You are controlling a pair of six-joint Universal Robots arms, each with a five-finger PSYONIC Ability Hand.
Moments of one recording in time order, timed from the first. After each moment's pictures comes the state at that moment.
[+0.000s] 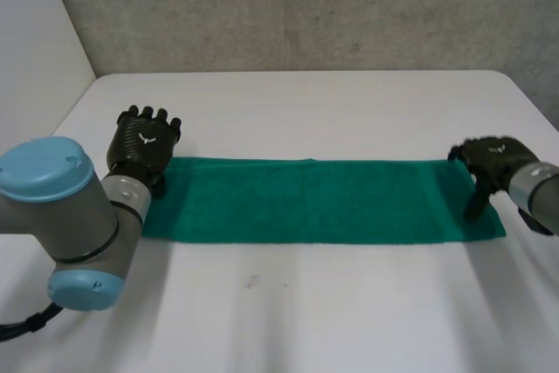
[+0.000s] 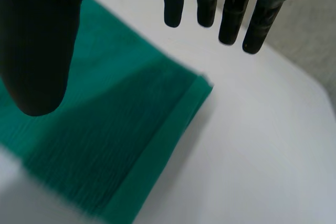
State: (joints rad) left arm 4.32 -2.01 -1.67 3.60 -1.68 3.72; right arm 1.61 -1.05 1.46 0.08 1.35 2.66; left_hand 0.20 0.21 0.22 0.21 0.05; right_hand 0.23 0.26 0.26 0.27 0.10
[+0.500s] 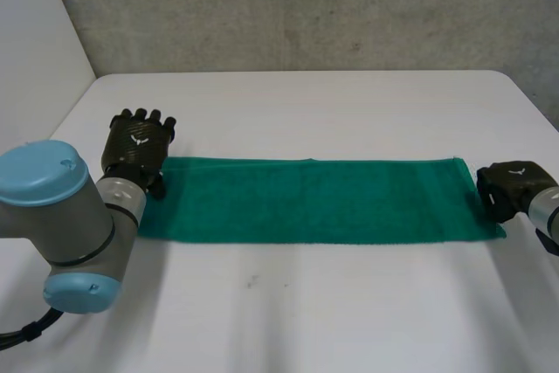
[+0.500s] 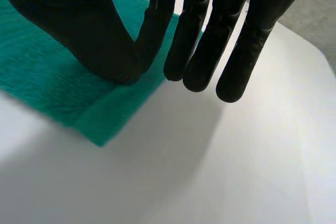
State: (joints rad) left arm 4.34 -2.01 -1.69 3.61 -1.68 3.63; right arm 1.49 -1.00 1.54 -0.03 1.29 2.65; left_hand 0.20 0.21 0.22 0.21 0.05; right_hand 0.99 1.18 1.18 1.19 0.98
